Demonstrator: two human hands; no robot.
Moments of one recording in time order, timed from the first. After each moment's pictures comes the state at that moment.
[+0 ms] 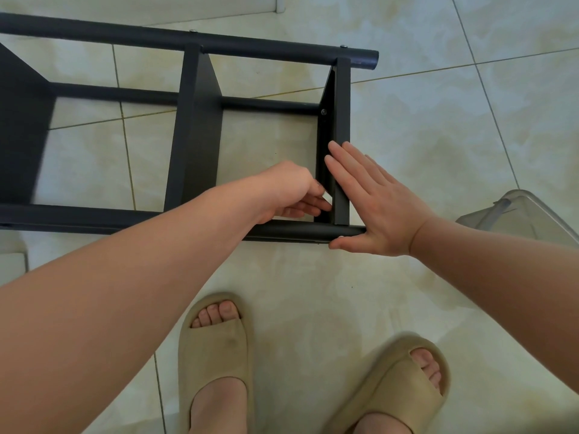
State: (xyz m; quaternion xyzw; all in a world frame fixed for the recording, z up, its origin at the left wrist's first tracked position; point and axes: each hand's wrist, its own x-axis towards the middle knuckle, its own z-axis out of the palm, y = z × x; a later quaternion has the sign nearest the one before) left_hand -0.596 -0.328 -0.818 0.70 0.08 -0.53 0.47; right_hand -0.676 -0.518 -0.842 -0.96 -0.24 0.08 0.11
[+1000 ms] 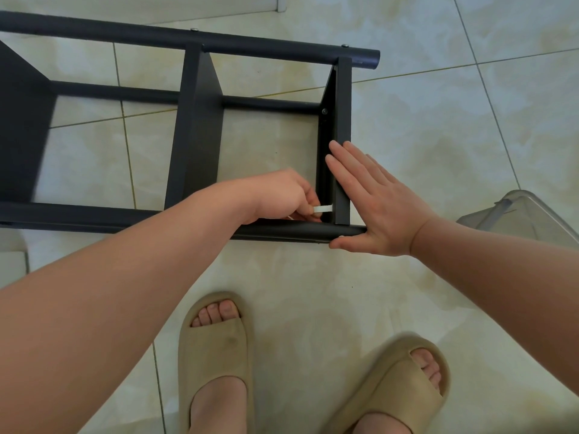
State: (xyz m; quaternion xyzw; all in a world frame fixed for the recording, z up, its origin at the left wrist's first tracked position) left_hand -0.596 -0.312 -0.817 0.76 -0.10 -0.54 0.36; right_hand -0.676 -0.518 -0.842 -0.96 -0.24 0.08 0.11
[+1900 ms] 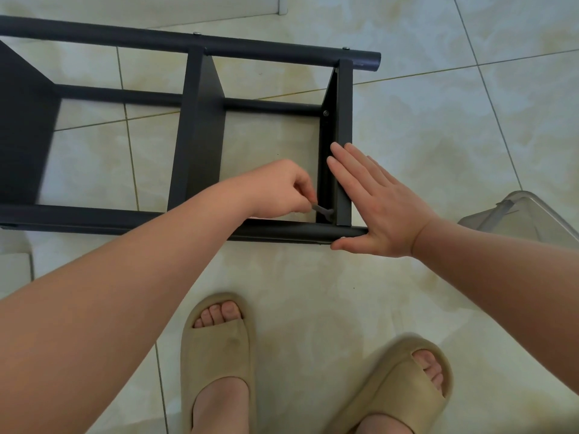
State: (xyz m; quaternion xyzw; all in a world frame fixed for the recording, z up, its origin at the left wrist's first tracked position) left_hand -0.585 -0.304 -0.827 0.82 -0.17 -0.44 0.33; right_hand -0.677 -0.518 -0.844 -0.96 -0.24 0.07 0.11
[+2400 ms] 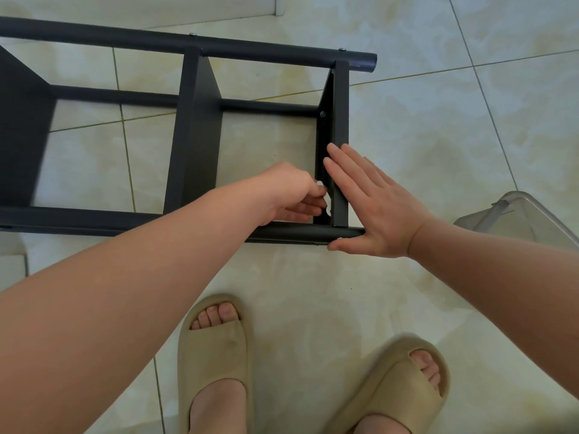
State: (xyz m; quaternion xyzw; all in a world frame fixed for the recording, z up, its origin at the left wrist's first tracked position) left_hand -0.596 -0.330 -0.823 0.68 0.13 -0.50 0.51; right_hand -0.677 -0.518 -0.843 -0.96 -0.24 0.07 0.11
